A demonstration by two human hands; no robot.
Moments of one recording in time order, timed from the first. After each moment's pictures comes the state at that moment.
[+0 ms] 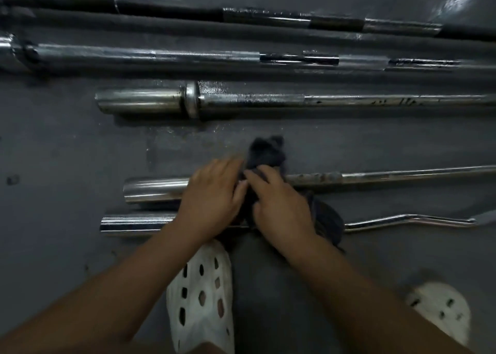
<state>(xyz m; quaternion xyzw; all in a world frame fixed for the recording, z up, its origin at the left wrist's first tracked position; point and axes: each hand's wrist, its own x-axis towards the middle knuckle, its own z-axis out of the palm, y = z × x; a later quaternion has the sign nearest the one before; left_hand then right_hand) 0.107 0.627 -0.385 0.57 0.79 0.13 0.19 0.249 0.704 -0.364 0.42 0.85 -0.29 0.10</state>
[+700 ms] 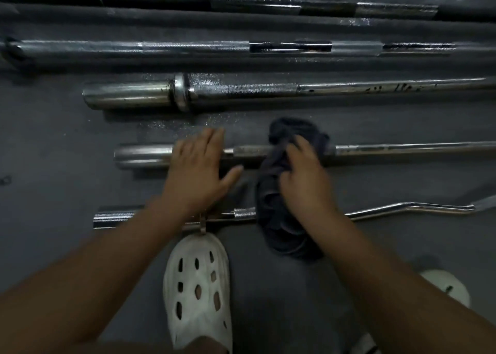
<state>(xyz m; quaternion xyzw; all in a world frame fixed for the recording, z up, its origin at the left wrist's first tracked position) 0.087 0.644 -0.396 0.55 0.81 0.04 0.18 0.277 0.745 -0.368 0.52 0.79 -0.31 0.02</state>
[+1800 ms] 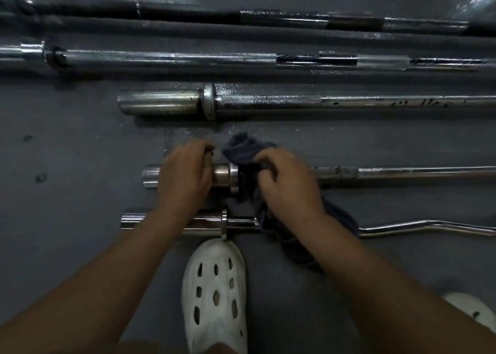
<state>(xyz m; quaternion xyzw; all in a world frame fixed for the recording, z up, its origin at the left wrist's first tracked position) 0.049 0.620 -0.386 0.44 0.86 0.20 0.17 0.216 0.724 -0.352 0.46 0.79 -0.40 -0.06</state>
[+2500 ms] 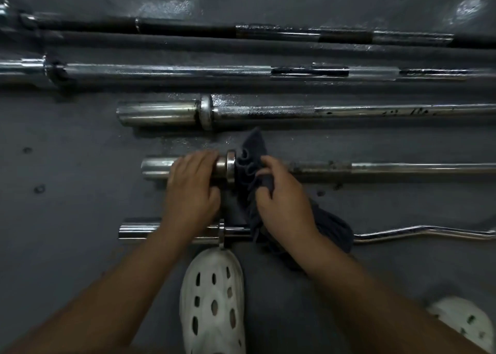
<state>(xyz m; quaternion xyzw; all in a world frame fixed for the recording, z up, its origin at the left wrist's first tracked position) 0.061 0.615 -0.379 0.50 0.83 0.13 0.19 0.222 0.709 -0.346 0.50 0.74 -0.45 -0.03</state>
